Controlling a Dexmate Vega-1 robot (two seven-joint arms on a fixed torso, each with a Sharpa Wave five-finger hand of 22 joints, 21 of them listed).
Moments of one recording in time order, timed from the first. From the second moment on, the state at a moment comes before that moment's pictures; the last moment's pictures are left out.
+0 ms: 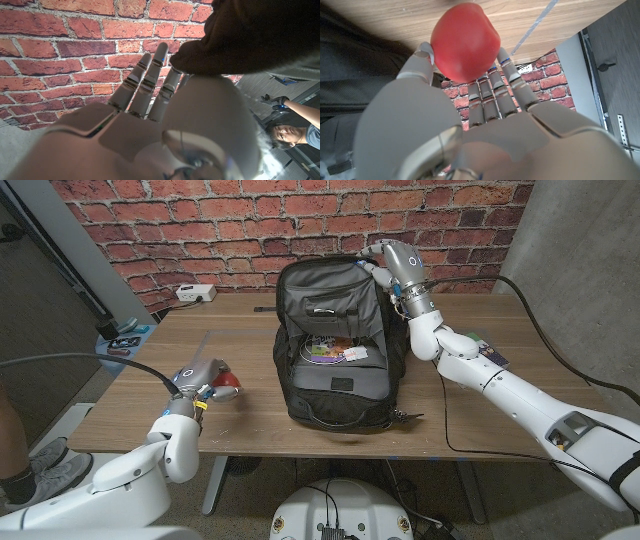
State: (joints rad) left arm 1.52 1.16 0.27 -2.49 0.25 0.98 0.56; left_hand 1.00 -0.02 0.45 -0.17 0.26 0.69 0.07 0.40 0.24 0.58 0.00 0.60 0.47 0.71 -0.08 0.36 0.29 0.67 0.04 0.39 0.20; right arm -0.52 -0.58 -0.72 -1.46 -0.72 0.10 -0.78; right_hand 1.27 0.12 0.07 -0.12 0.22 1.05 -0.14 0.31 0.23 1.06 -0.19 0.50 0.44 0.90 -0.12 0.24 0.48 0.64 -0.06 0.20 0.17
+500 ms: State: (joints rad) left arm 1.56 1.15 0.21 -2.55 0.24 0.94 0.54; left_hand 1.00 -0.02 0.45 -0.16 0.26 0.69 0.07 0.40 0.24 0.58 0.00 0.60 0.47 0.71 -0.08 0.36 0.30 0.66 0.04 0.39 0.20; right arm -0.54 -0.58 -0.71 -1.49 -0.72 0.08 -0.77; right_hand 1.28 0.12 0.07 -0.12 0.22 1.05 -0.14 0.31 0.23 1.06 -0.19 0.50 0.44 0.90 -0.12 0.24 0.48 0.64 -0.06 0.20 0.17
